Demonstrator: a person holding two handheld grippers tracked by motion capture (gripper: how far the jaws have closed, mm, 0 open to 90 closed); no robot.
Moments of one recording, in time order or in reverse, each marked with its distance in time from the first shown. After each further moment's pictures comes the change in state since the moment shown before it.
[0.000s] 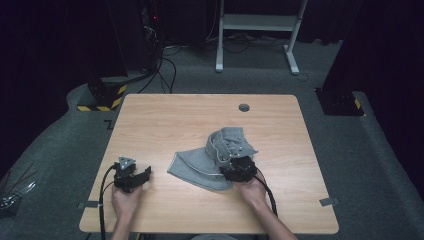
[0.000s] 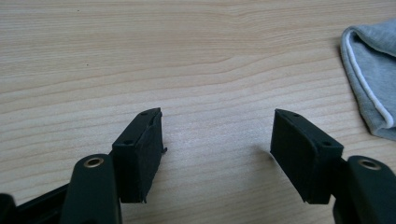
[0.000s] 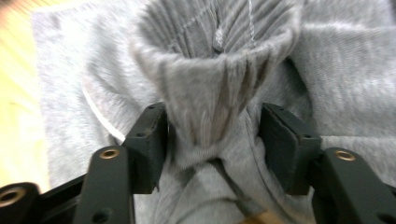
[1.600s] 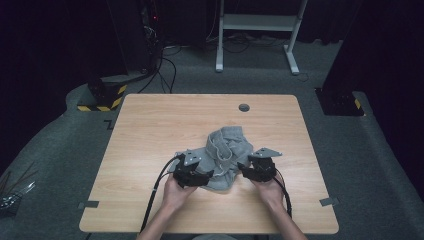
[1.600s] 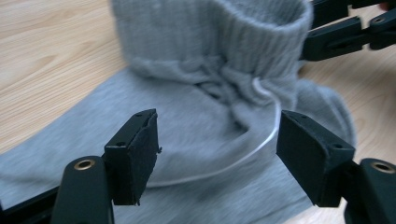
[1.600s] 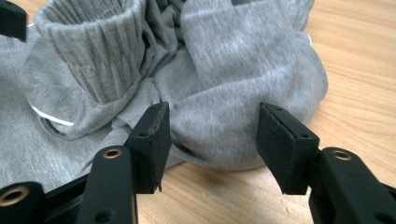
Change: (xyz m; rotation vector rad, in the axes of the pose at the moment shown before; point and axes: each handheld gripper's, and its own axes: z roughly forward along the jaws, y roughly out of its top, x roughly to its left) left arm -0.176 0.054 0.017 -0.001 -0.415 0.311; right arm -0.037 -0.023 -0.035 -0.093 -0.092 0.078
